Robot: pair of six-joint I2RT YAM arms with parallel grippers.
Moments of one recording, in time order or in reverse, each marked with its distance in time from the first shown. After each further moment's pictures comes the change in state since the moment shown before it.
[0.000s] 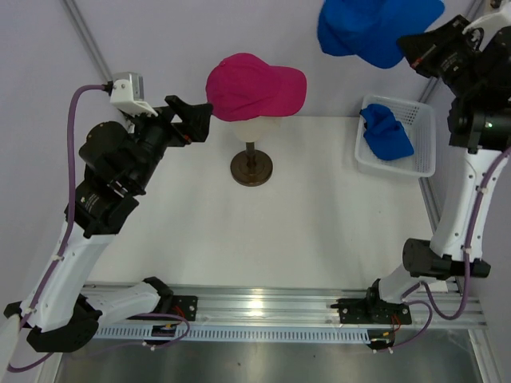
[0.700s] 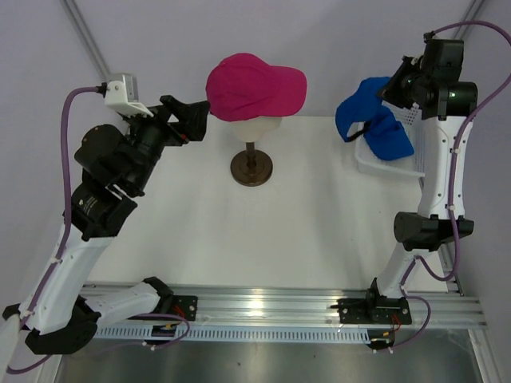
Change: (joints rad) left arm -0.003 -0.018 -0.014 0.040 -0.012 0.000; right arm 0.069 0.195 0.105 -0.549 0.326 -0.151
